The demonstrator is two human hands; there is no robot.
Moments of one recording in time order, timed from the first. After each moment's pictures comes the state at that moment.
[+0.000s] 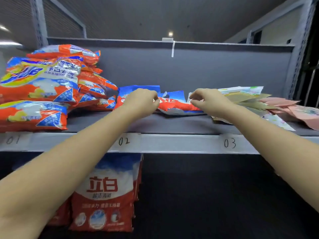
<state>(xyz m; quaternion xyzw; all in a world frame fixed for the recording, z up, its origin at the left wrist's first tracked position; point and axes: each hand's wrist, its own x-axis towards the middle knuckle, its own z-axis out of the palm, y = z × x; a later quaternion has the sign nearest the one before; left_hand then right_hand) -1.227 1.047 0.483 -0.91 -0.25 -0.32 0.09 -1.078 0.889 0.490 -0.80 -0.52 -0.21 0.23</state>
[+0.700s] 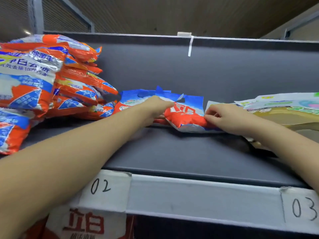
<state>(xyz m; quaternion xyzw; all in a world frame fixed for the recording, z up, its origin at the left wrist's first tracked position) -1.138 1.115 0.487 -0.76 -0.24 -0.33 -0.51 -1.006 0.960 0.485 -0.81 -0.53 -0.19 0.15</state>
